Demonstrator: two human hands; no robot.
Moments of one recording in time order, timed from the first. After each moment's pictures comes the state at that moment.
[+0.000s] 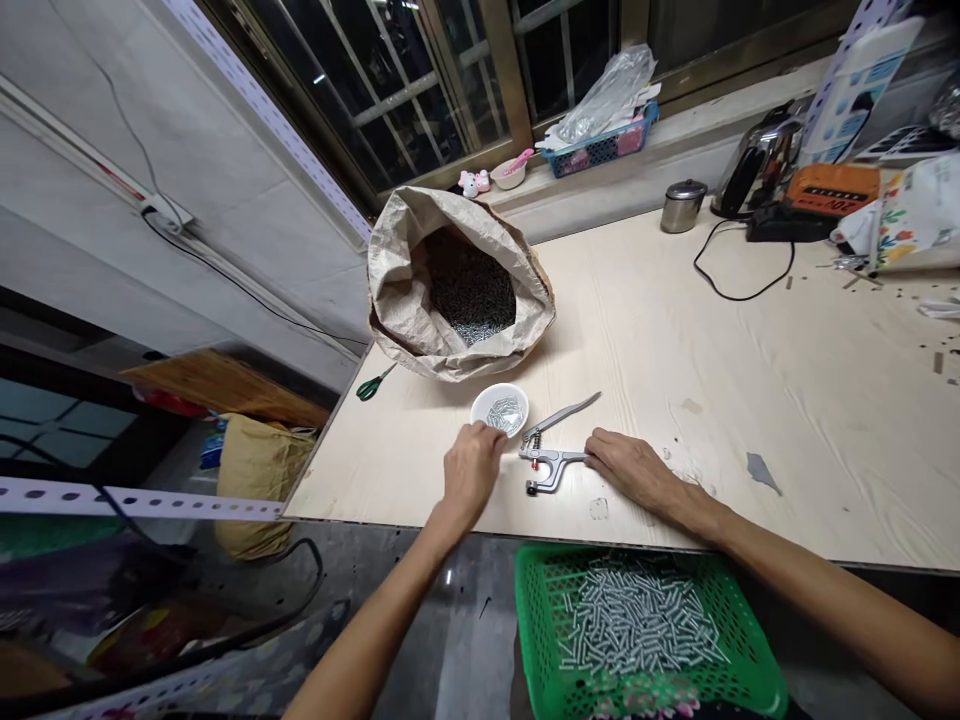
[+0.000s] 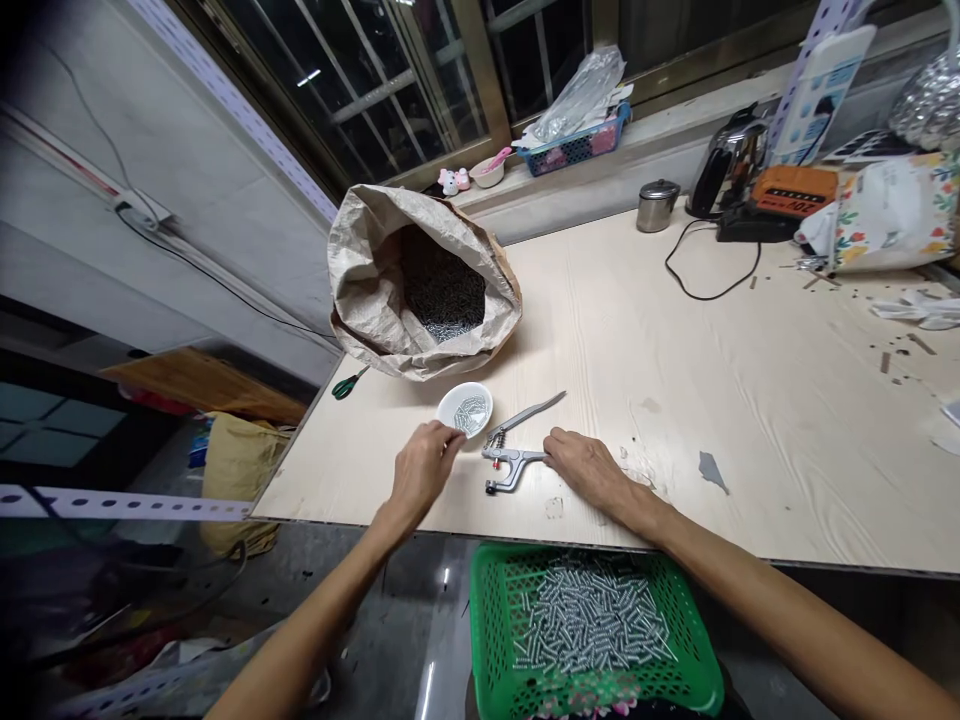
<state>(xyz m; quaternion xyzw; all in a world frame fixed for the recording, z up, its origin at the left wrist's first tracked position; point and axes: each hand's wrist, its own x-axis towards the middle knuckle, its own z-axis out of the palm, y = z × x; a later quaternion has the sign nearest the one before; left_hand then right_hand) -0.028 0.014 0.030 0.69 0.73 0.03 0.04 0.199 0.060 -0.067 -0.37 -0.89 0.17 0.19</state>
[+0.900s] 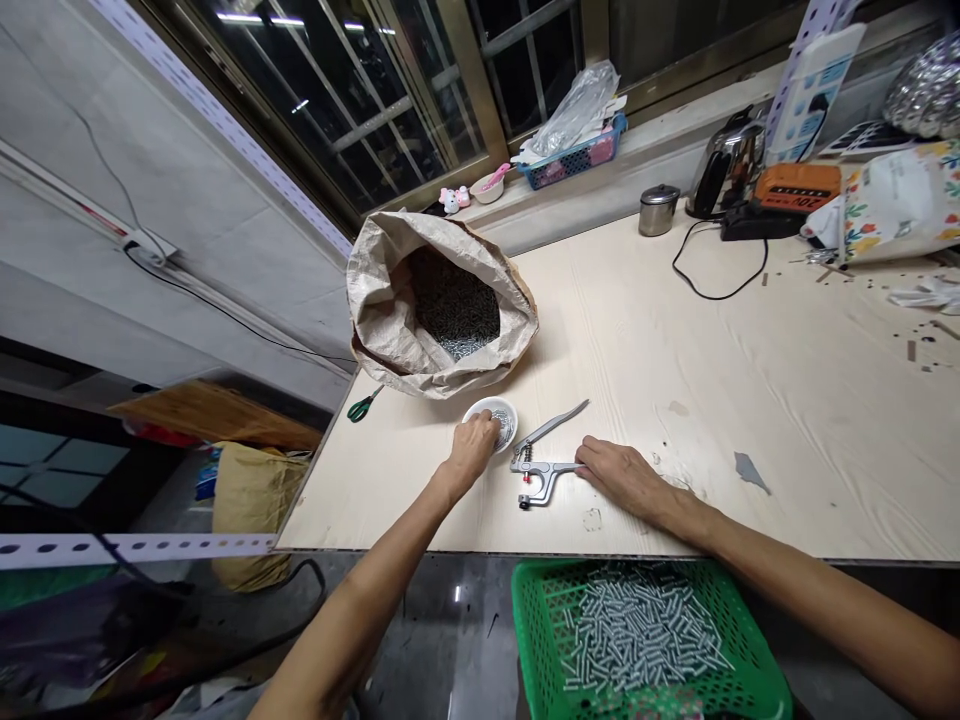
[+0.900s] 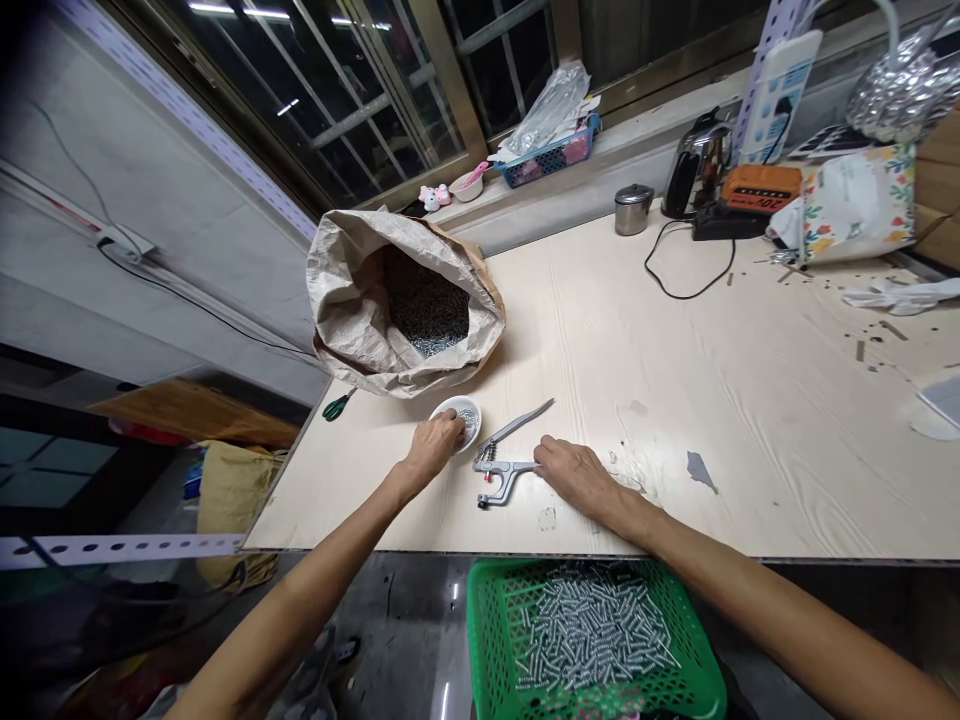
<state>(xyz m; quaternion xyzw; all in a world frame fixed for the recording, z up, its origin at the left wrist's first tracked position) -0.050 0.092 -0.001 0.73 0.65 -0.20 0.02 0.199 0.061 -0.070 -0.37 -0.89 0.17 0.21</state>
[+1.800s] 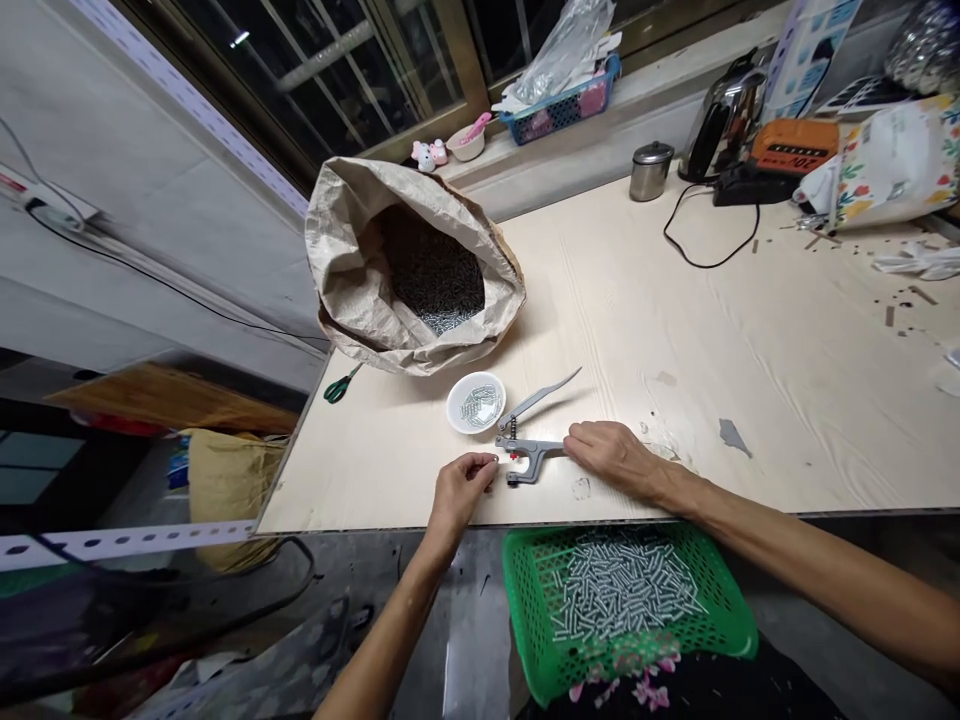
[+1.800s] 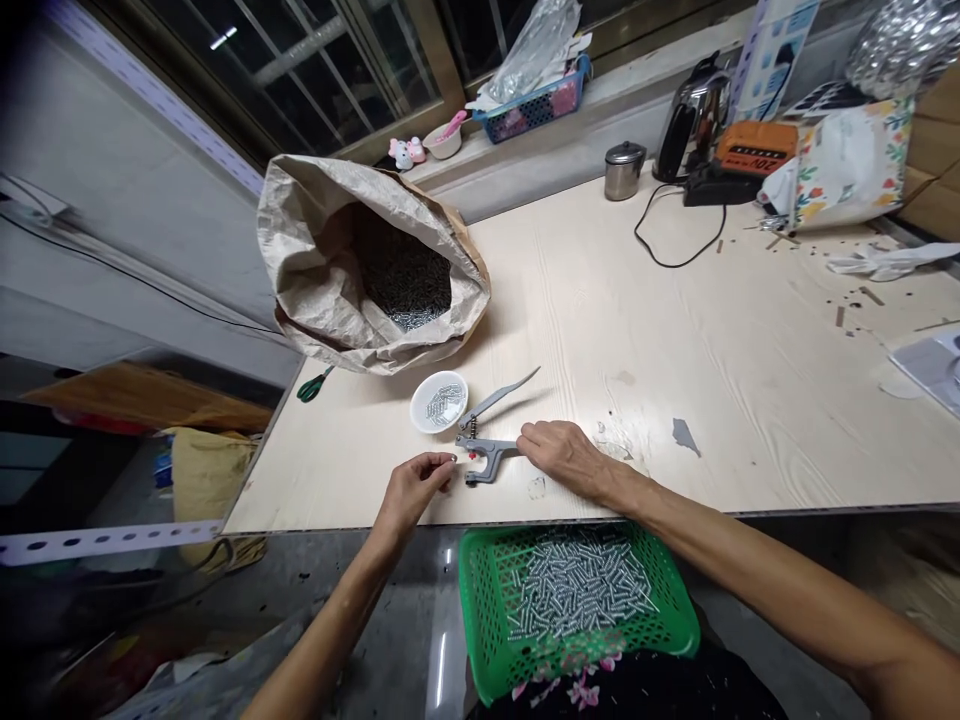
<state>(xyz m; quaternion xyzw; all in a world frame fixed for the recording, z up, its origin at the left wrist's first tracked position) -0.042 -0.006 -0.024 0.44 0.73 0.31 0.43 0.203 0.056 -0.076 -0.26 -0.93 -0.01 0.24</state>
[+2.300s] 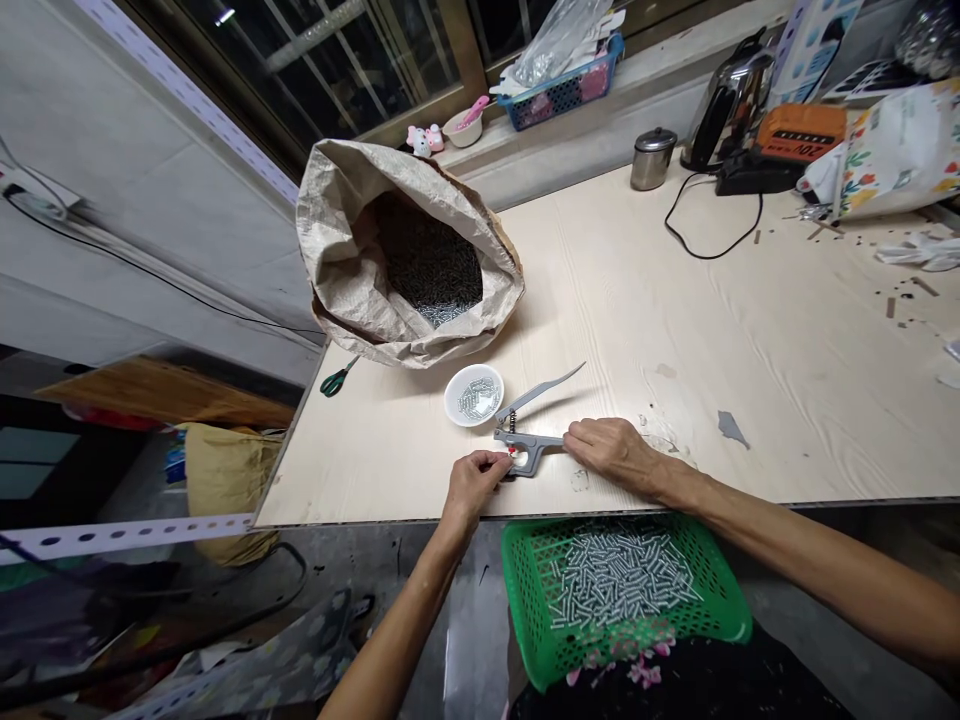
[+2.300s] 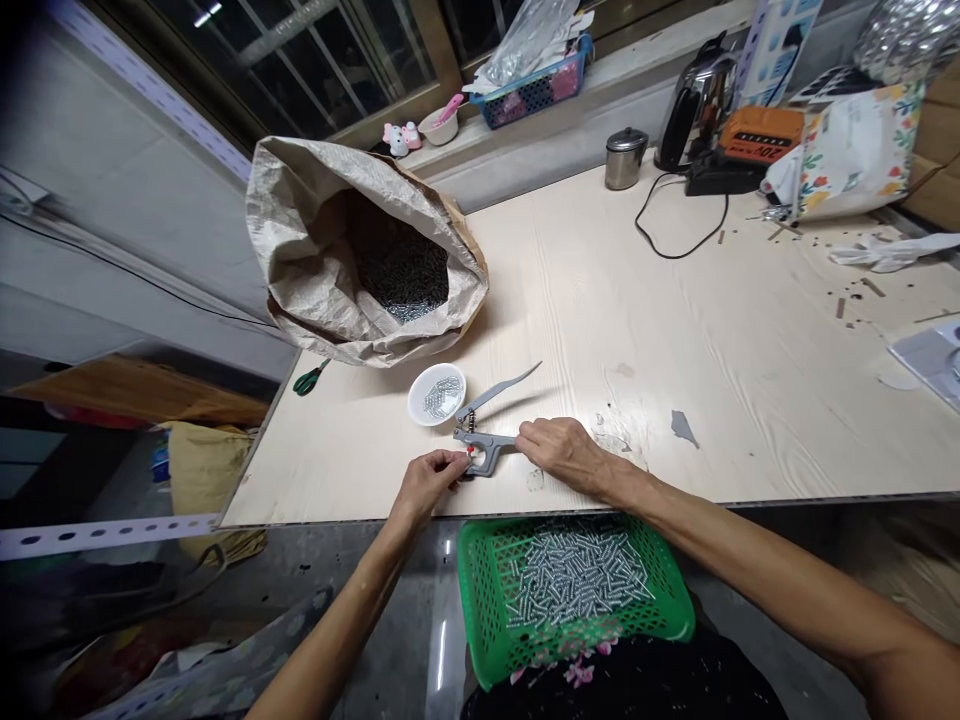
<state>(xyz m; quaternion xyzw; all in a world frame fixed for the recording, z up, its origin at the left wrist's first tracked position) -0.028 -0.004 -0.037 0.39 0.74 0.31 0.46 0.206 0.051 -0.072 -0.24 -0.94 -0.03 0.26</state>
